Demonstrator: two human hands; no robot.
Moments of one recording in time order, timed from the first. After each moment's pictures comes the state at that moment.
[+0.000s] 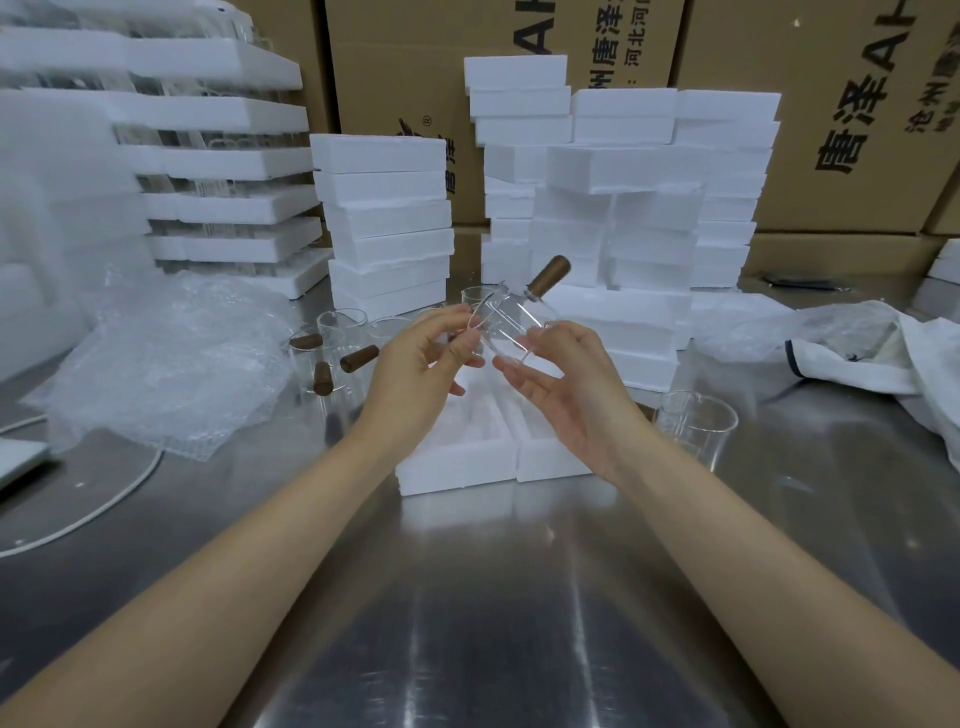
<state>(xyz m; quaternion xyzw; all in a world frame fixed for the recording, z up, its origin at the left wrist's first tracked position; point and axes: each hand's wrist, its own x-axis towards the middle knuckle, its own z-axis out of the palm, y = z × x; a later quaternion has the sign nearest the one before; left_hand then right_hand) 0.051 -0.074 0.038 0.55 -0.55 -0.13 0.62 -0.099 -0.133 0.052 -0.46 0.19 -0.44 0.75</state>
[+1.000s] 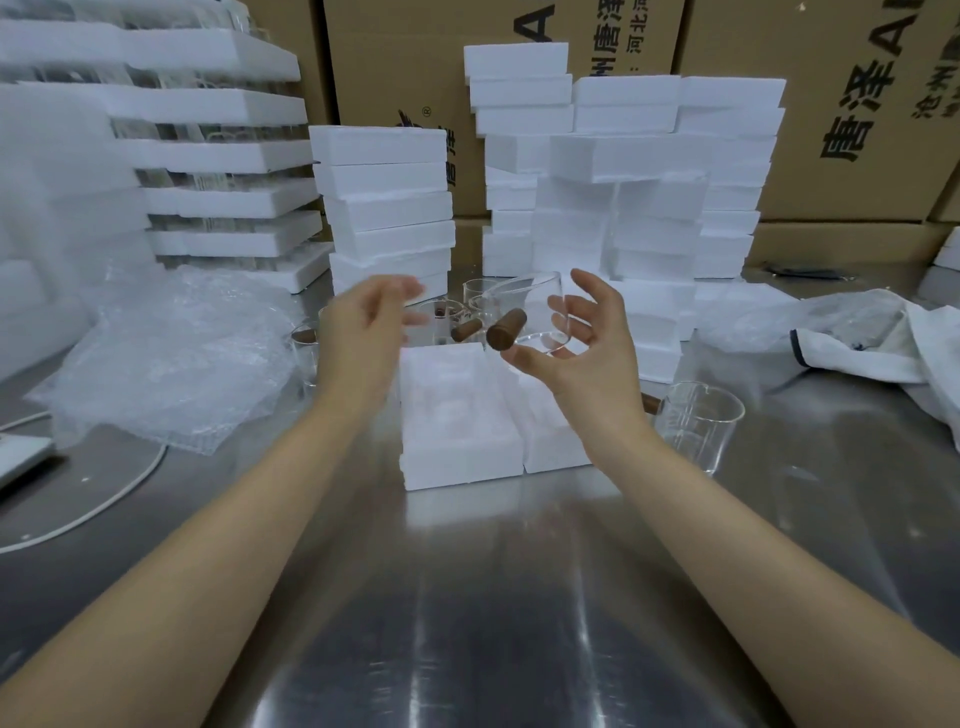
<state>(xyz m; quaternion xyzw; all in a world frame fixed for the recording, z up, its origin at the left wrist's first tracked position) 0.075 -0.060 0.062 0.61 -0.45 -0.04 0.65 -0.097 -0.133 0.043 -0.65 0.26 -0.55 0.46</state>
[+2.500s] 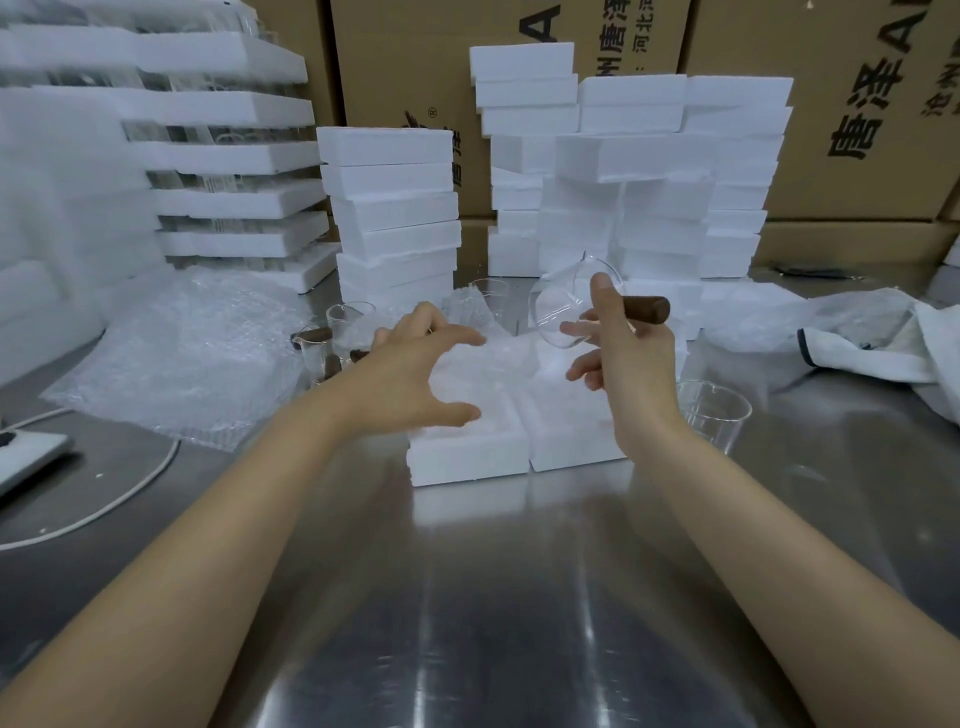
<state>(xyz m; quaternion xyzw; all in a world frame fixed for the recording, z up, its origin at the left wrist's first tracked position) 0.089 -0.056 0.052 0.68 -0.69 -0.03 0.24 -0.109 -0.139 0.057 -0.54 0.36 -0.56 0.51</state>
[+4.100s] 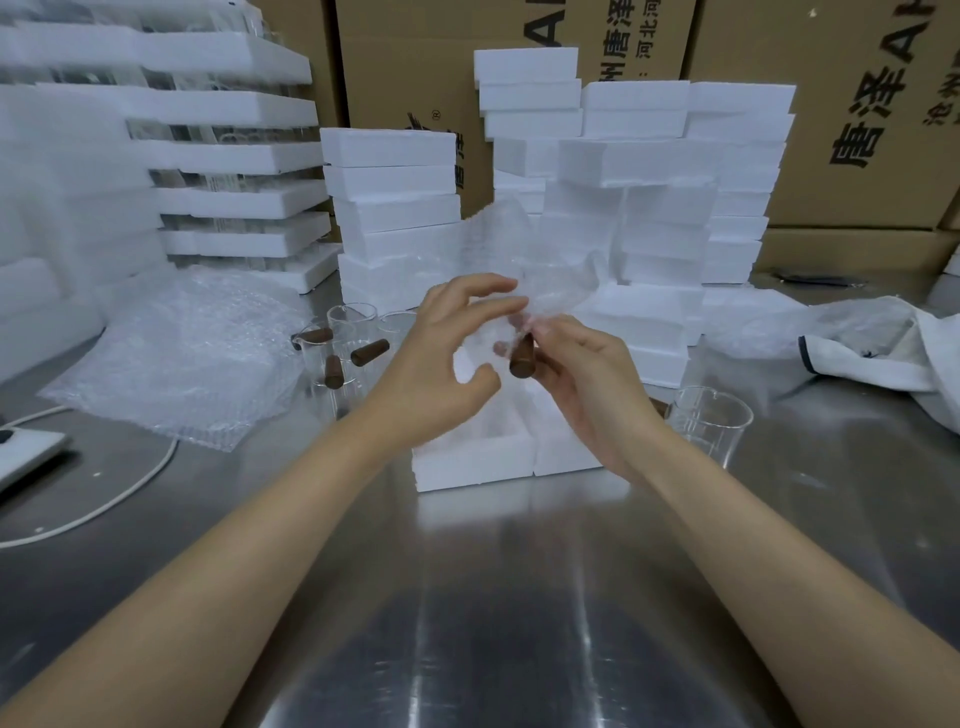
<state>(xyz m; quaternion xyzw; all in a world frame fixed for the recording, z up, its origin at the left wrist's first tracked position) 0.044 -0.048 0.060 0.53 -0.71 0.04 0.46 -0.102 -0.128 0.050 -0.60 0.11 -0.44 0.65</state>
